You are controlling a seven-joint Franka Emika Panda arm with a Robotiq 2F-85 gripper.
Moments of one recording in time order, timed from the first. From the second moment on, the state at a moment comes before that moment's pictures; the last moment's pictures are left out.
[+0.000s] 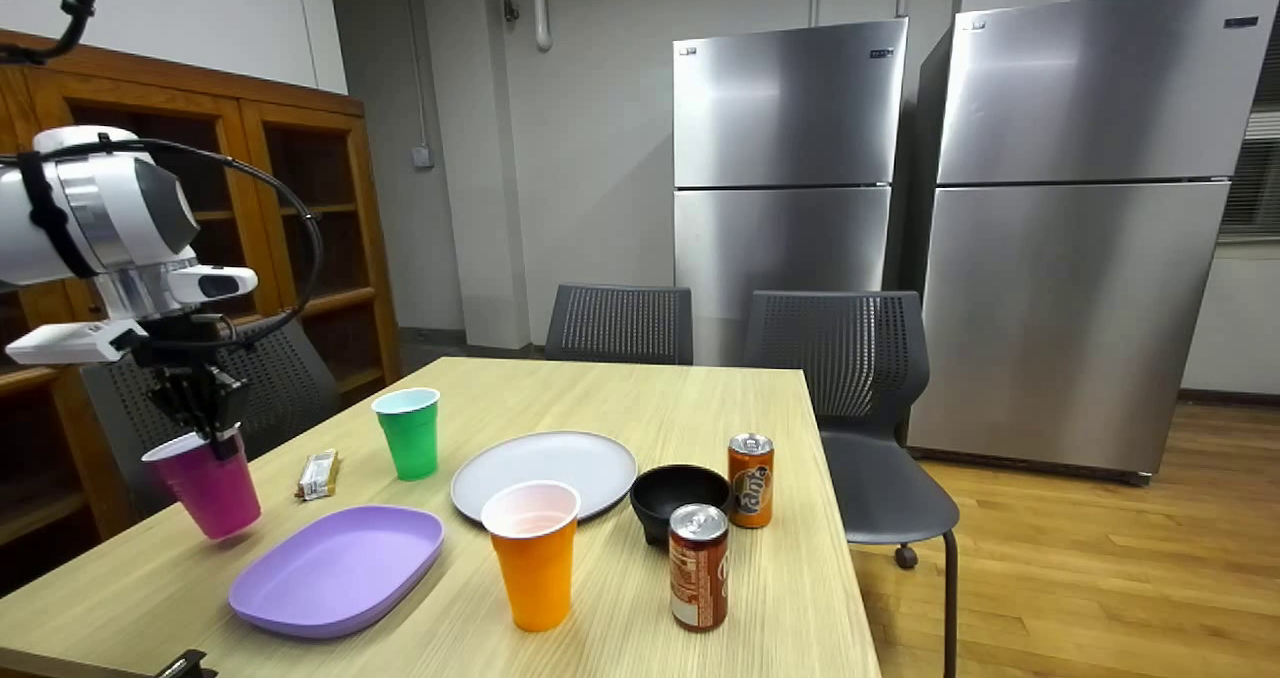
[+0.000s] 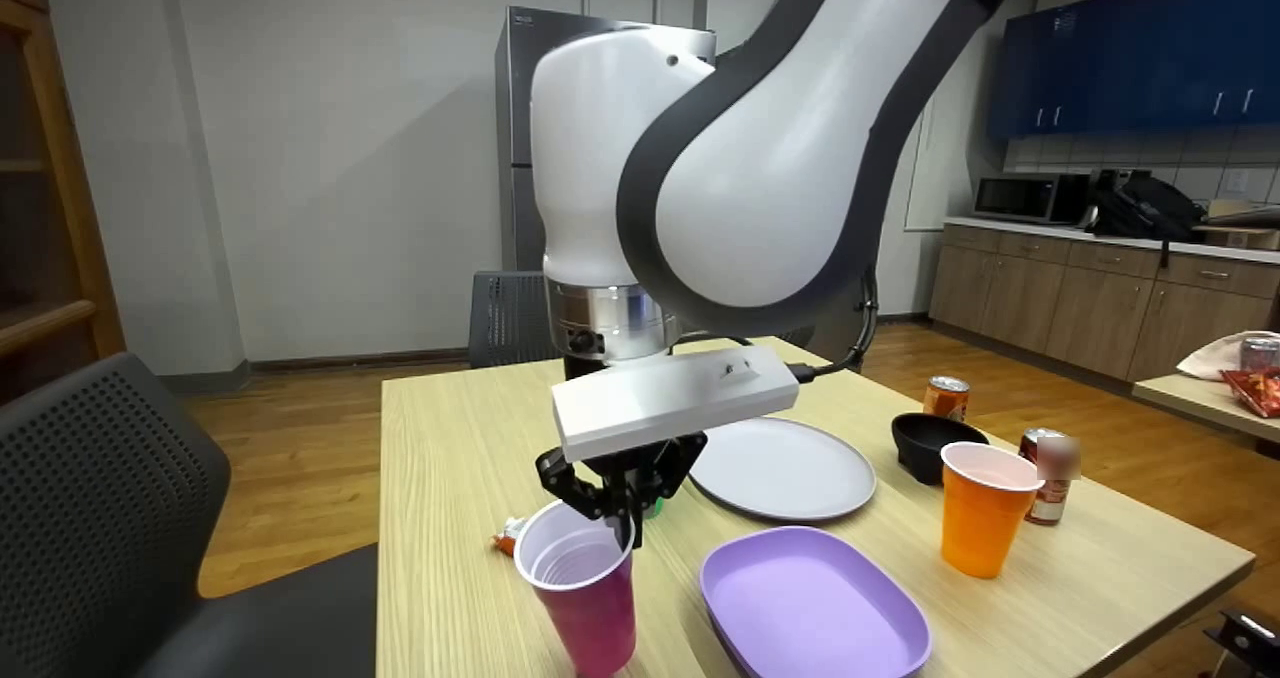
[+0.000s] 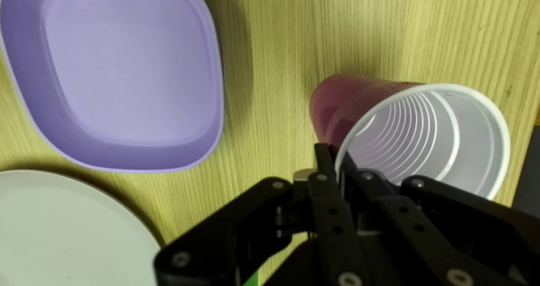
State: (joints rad) arm 0.50 0.33 0.13 -2.31 -0.35 2.61 0.89
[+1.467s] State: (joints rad) arm 0.23 0.03 0.10 -2.42 -0.27 2.57 0.85
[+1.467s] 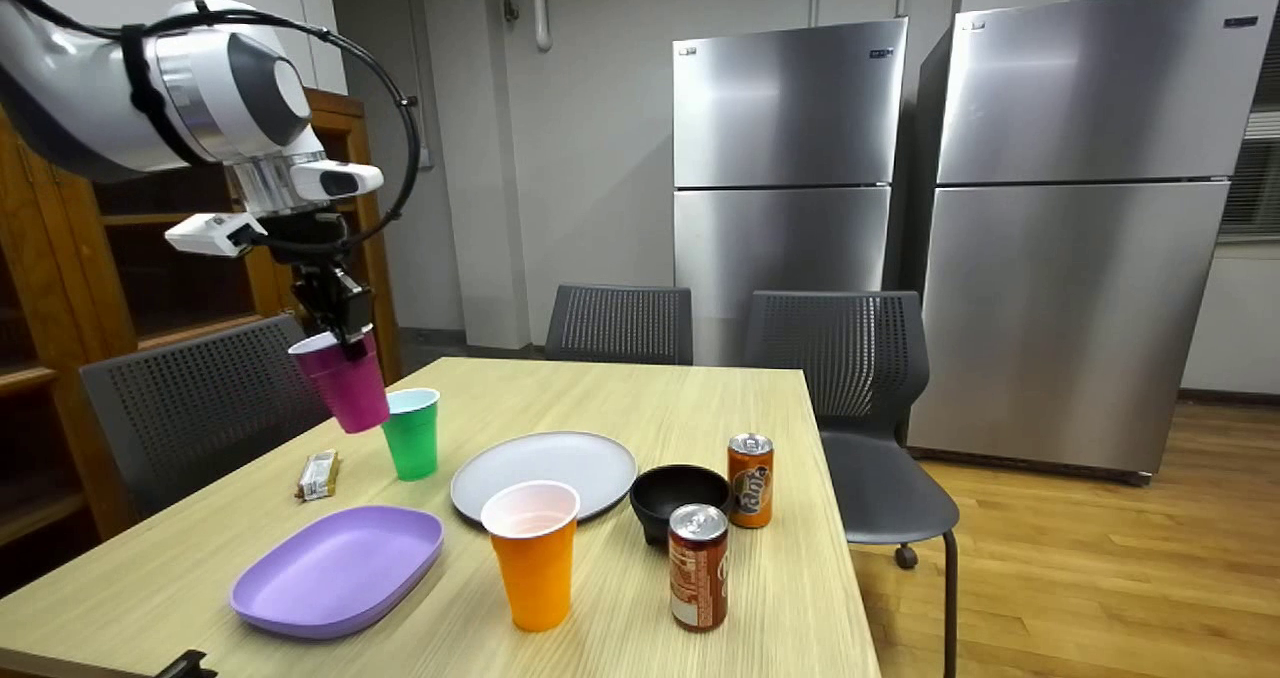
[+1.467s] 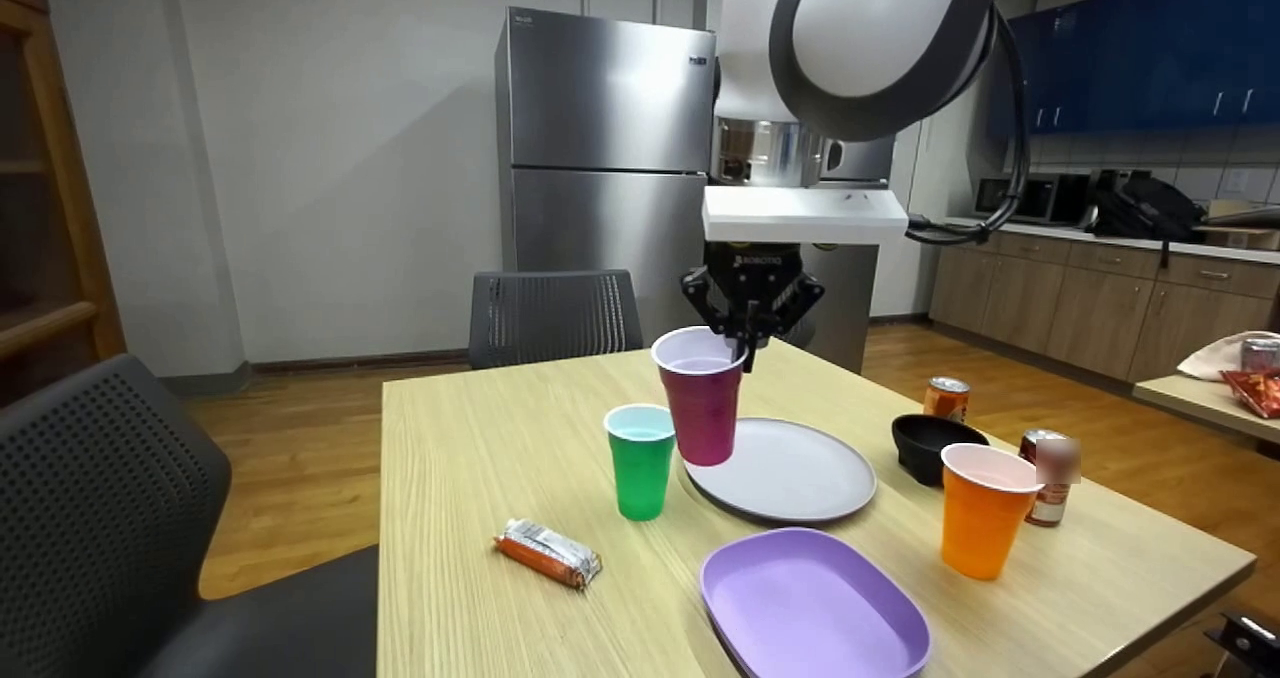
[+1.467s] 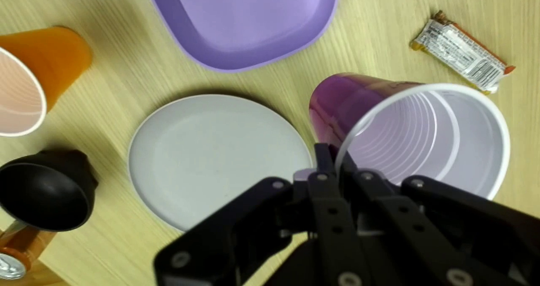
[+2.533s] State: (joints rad) arm 0.10 0.06 0.02 -2.44 -0.33 2.51 0.95
